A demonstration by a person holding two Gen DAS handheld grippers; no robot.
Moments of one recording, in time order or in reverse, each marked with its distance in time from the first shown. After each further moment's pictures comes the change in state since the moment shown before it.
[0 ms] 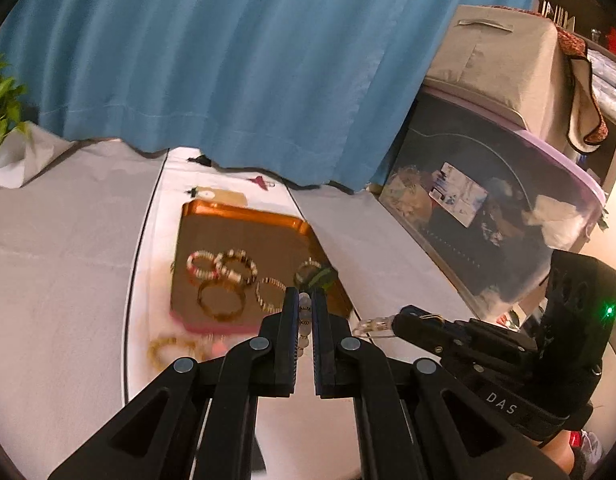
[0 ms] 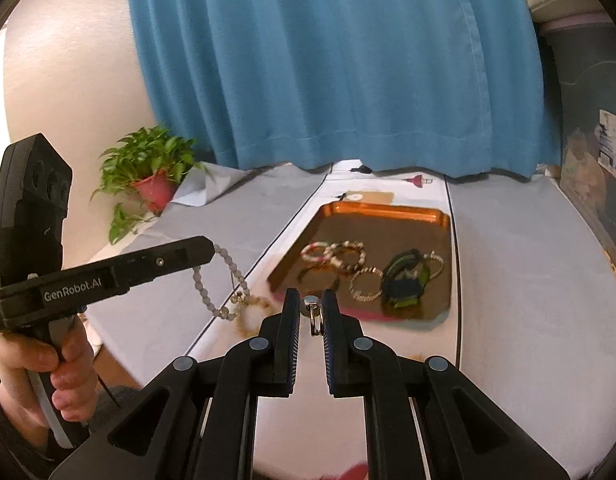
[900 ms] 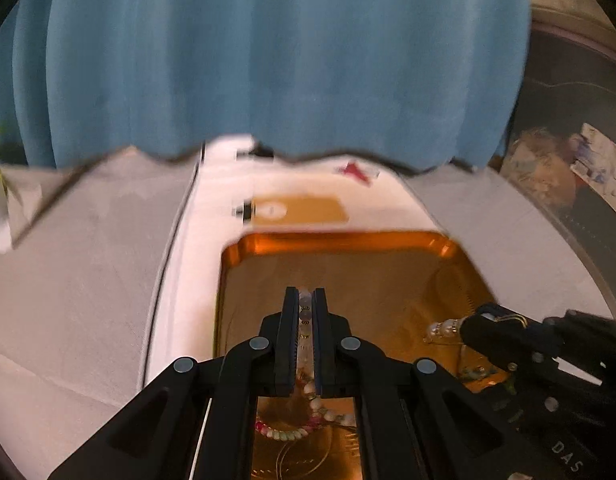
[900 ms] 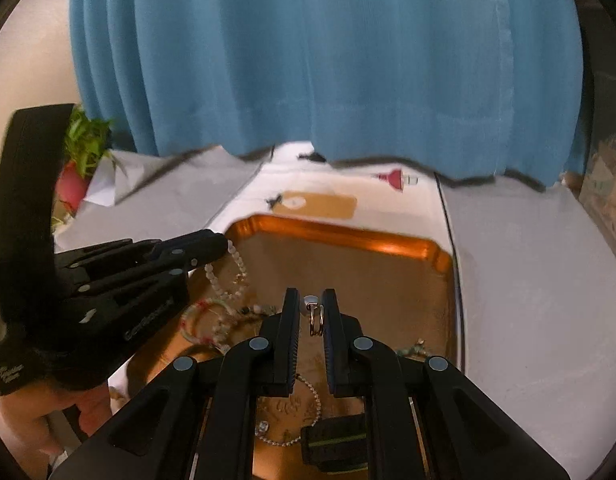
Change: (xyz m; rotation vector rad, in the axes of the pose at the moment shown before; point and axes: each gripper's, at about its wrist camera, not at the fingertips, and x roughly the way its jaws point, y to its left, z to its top) left arm 0.207 0.082 0.054 0.092 0.106 0.330; right arm 0.198 -0.074 0.061 -0.013 0.108 -0.139
